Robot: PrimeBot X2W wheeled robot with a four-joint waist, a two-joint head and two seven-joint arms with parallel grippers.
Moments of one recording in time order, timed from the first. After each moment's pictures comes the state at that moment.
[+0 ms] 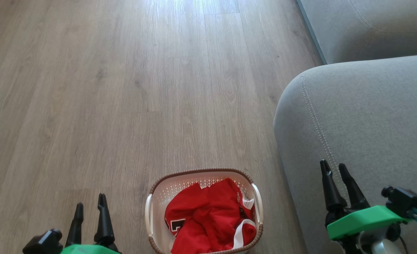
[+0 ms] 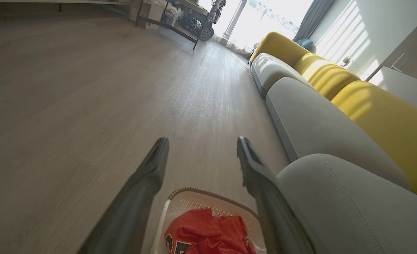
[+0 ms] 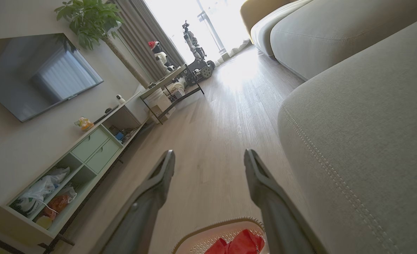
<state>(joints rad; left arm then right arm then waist) 0.06 0.03 -0.09 0.18 -0.56 0.05 -0.13 0.02 -0.14 0.13 0.25 0.73 0.13 -0.24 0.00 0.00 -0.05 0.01</state>
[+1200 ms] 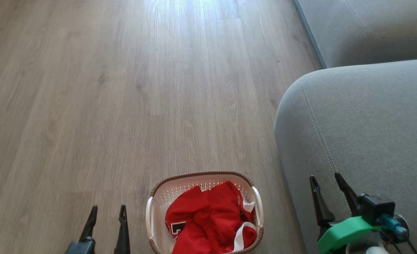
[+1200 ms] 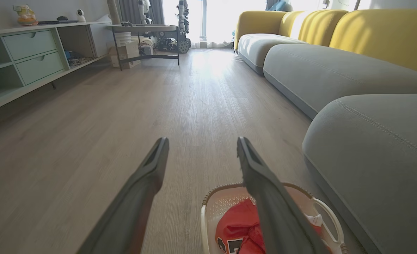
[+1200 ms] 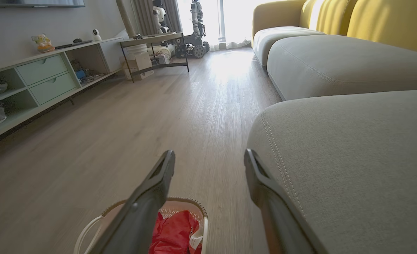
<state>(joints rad) 0.08 0.04 -0.14 0.24 -0.13 0.08 -0.23 0.04 -0.06 0.04 0.31 0.20 0.13 -0.25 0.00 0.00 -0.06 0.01</state>
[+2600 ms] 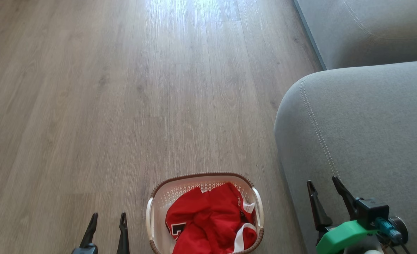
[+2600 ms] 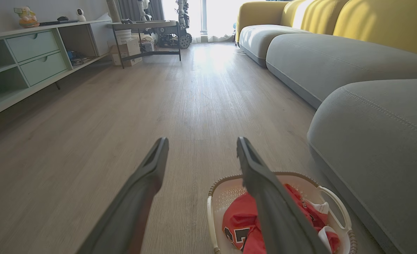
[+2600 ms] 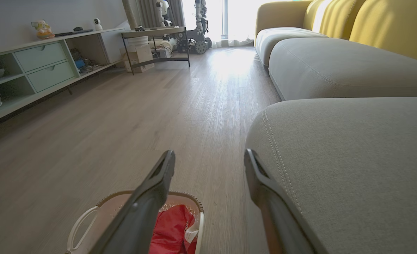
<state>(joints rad) 0.10 0.04 -0.14 0.27 -0.08 0.09 -0.25 0.05 -0.05 0.03 0.31 0.12 0.13 -0.25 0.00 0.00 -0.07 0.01</state>
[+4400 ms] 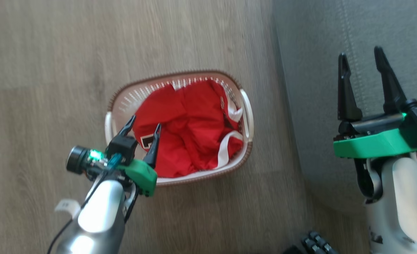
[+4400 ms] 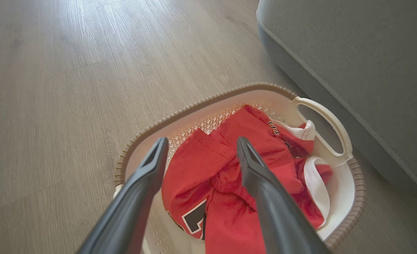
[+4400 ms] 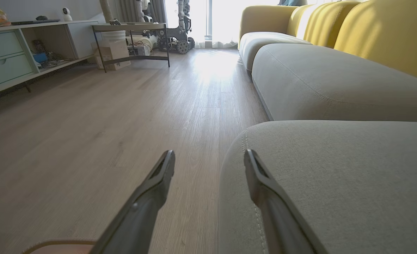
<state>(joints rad) -0.56 0.04 -0.32 0.79 0.00 -0.03 -0.25 -0.29 -0.05 -0.04 0.04 0.08 0.13 -0.26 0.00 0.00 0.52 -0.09</state>
